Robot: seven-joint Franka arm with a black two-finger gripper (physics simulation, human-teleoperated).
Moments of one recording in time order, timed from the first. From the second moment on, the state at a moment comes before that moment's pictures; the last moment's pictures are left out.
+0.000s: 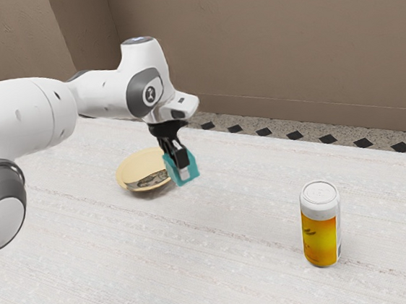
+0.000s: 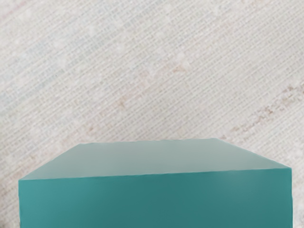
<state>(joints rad) -0.55 0.45 0.55 -1.61 -0.29 1.97 0.70</state>
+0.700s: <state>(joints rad) -0.34 0.61 0.58 -1.39 -0.37 1.87 0.85</state>
